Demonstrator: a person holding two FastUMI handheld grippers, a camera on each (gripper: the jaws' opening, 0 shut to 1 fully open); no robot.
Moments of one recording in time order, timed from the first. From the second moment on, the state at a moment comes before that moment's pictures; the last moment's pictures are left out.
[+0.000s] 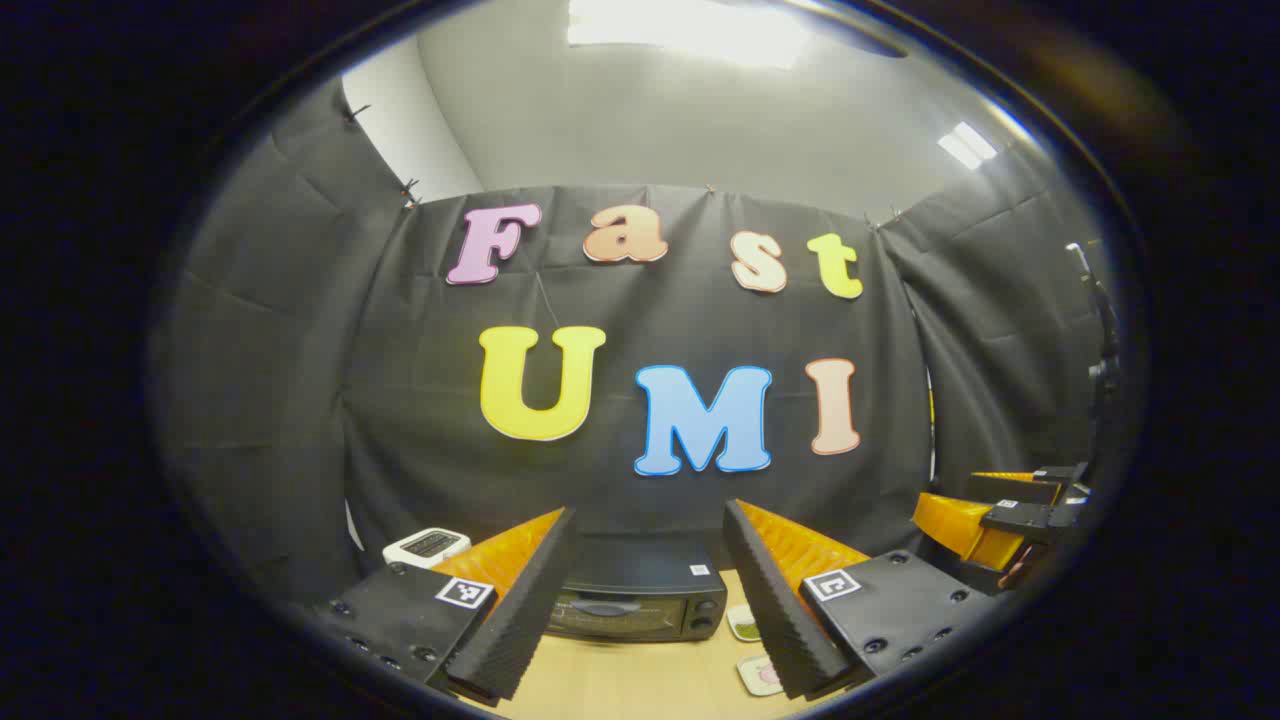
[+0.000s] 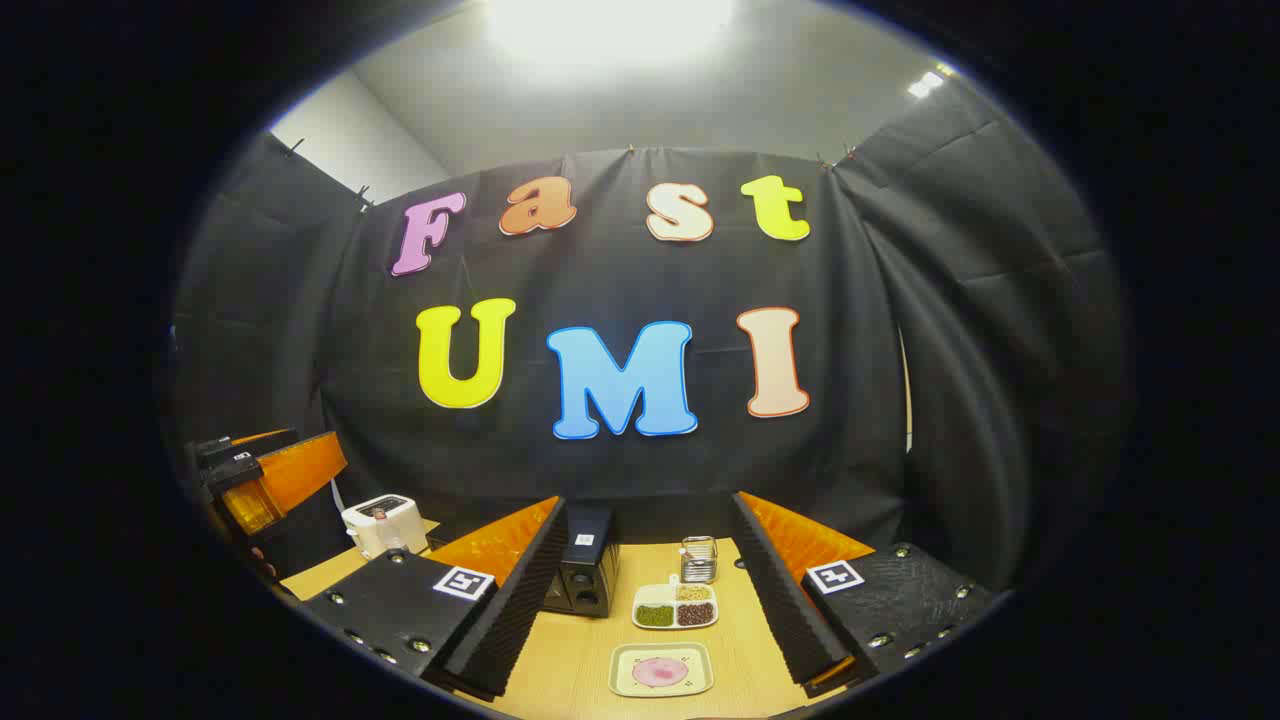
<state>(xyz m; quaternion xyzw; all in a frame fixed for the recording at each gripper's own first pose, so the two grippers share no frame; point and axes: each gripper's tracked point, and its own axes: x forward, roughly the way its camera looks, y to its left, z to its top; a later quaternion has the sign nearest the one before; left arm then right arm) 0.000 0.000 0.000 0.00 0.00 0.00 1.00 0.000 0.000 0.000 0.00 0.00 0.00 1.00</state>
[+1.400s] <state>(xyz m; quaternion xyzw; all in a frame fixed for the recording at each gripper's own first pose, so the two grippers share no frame) 0.158 0.031 -0.154 -0.02 0.16 -0.04 0.99 0.052 0.003 -0.037 -0.01 0.04 -0.04 1.00</state>
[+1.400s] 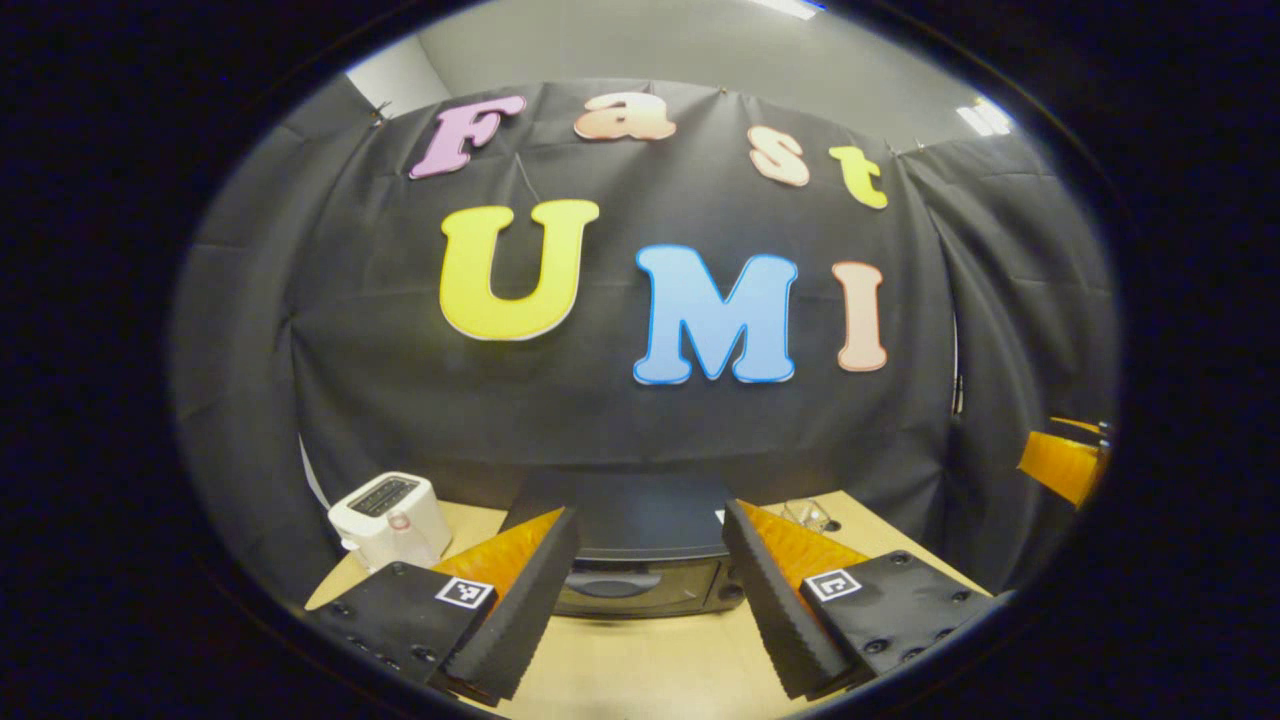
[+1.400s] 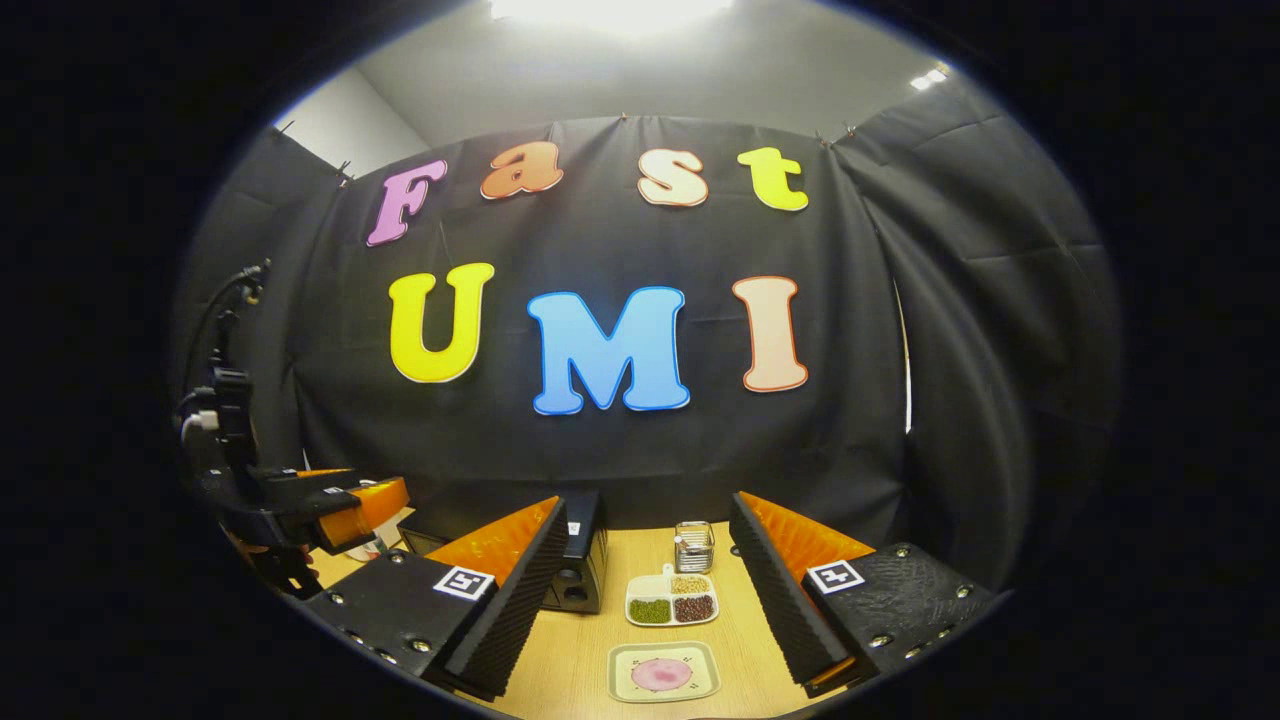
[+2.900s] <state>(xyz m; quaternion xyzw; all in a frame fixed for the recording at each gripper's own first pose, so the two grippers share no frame) 0.232 0.058 -0.343 0.01 0.30 -0.01 0.95 0.077 -0.004 -0.070 -0.03 0.09 -0.07 0.99</state>
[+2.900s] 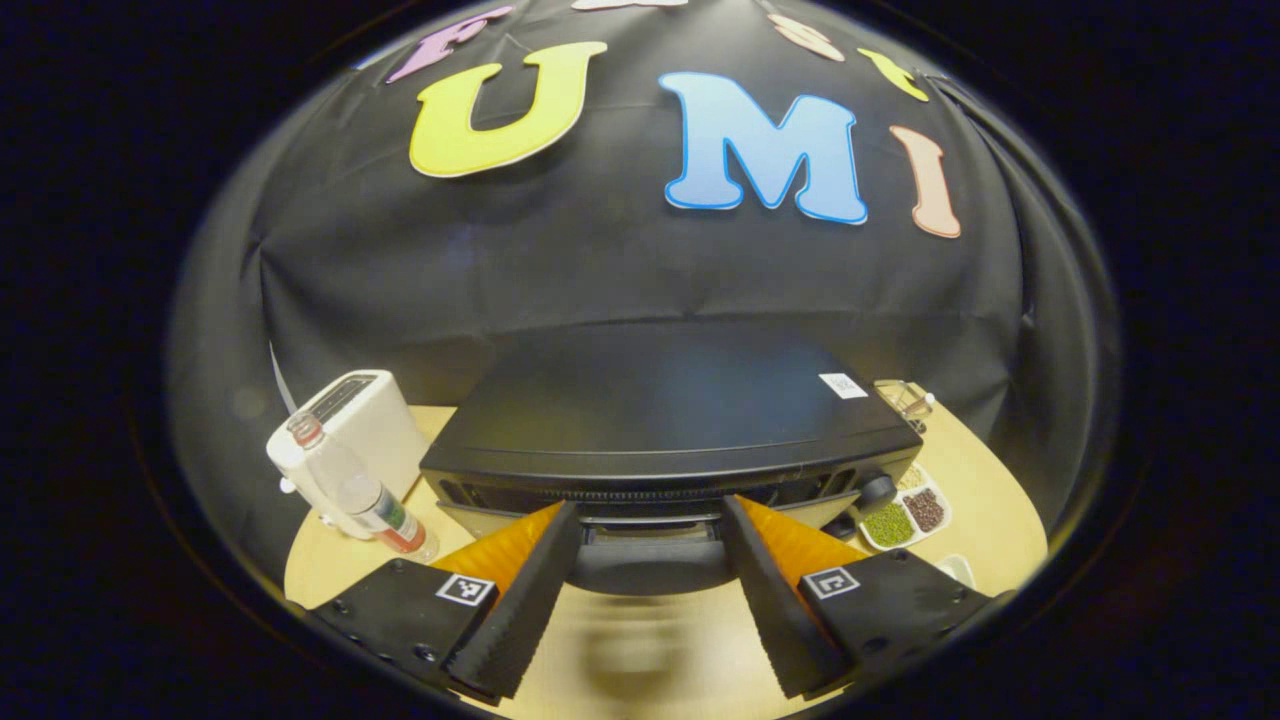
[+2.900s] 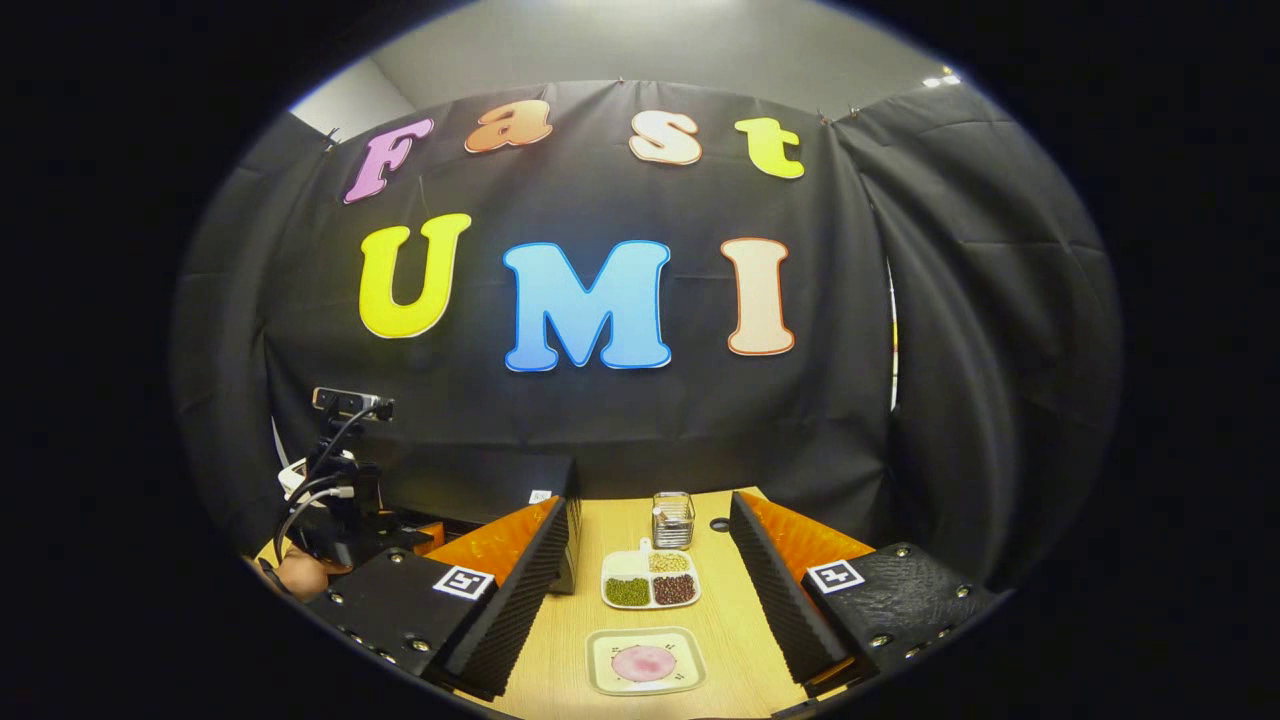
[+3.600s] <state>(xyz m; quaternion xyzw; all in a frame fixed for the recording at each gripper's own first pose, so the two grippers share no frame) 0.155 0.055 -0.379 0.02 0.34 -0.01 0.94 0.059 -0.009 -0.075 -0.03 0.10 -0.07 0.99</state>
